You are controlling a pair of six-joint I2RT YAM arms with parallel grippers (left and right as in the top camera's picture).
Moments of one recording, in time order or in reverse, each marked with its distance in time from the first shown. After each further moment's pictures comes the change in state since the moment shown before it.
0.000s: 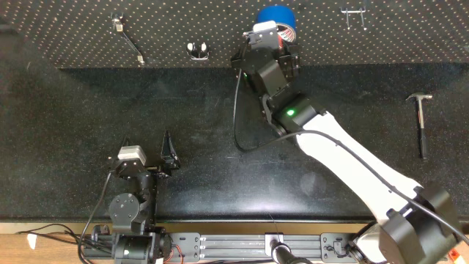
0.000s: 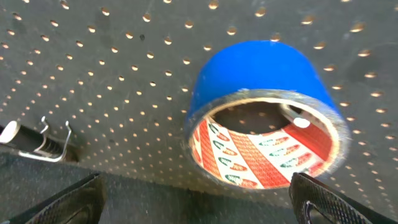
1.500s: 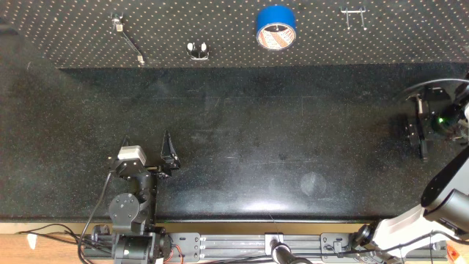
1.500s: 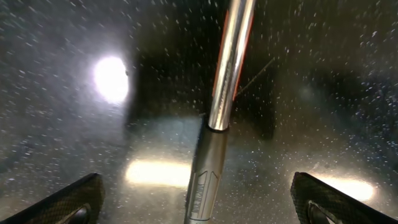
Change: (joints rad) left arm 0.000 0.000 0.000 0.000 0.000 0.000; right arm -1.236 0.222 0.011 -0.834 -0.479 -0.876
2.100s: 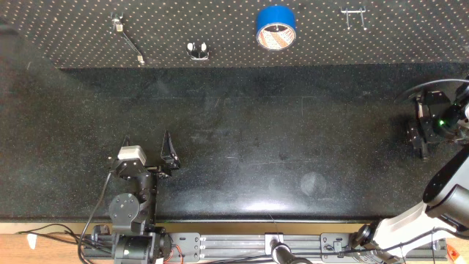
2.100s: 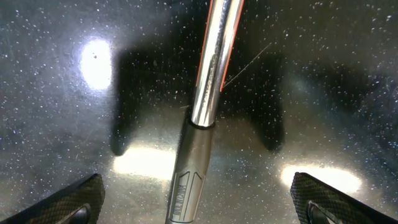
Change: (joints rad) left arm 0.000 0.000 0.000 0.000 0.000 0.000; right arm -0.010 0.029 0.000 0.006 0.045 -0.039
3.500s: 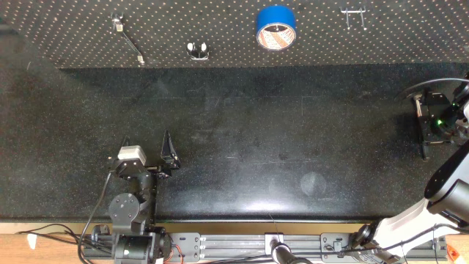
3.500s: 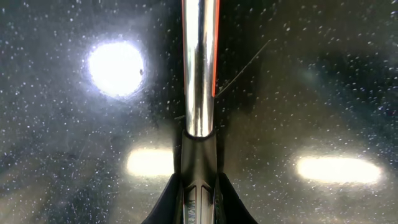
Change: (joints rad) left arm 0.000 0.000 0.000 0.000 0.000 0.000; right arm 0.000 0.029 0.000 0.011 -0.004 0.090
